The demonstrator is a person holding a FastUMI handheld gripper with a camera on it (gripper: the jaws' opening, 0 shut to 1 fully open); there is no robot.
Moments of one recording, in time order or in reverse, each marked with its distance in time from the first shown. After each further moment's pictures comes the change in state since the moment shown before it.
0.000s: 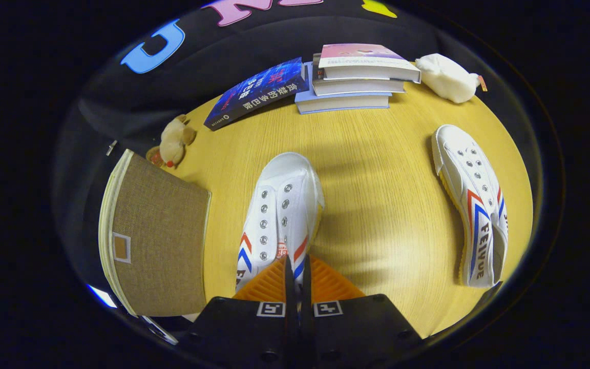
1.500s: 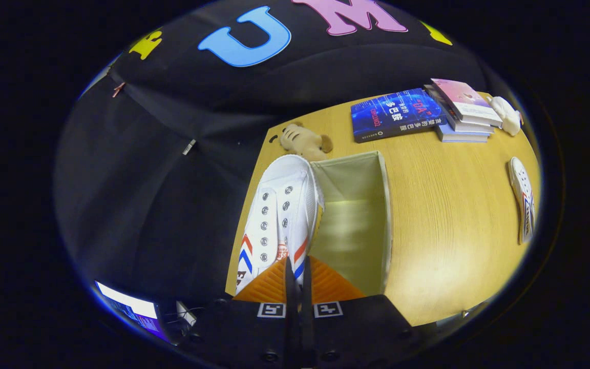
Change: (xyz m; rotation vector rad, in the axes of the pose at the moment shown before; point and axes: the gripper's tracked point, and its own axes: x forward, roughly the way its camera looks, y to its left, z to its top) arm -0.072 0.303 -0.020 -0.051 -0.029 0.265
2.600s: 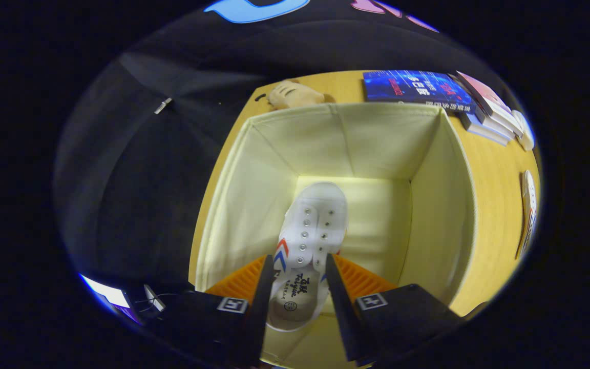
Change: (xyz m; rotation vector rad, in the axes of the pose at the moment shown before) arm 0.083 -0.004 -0.030 -0.138 0.131 -0.094
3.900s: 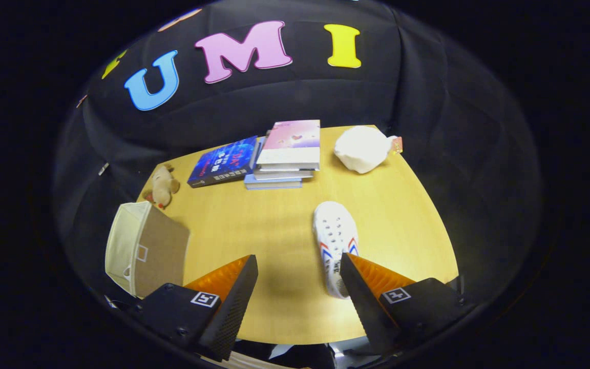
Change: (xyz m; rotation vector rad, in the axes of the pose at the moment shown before) arm -0.256 -0.427 0.015 0.099 -0.313 -0.398
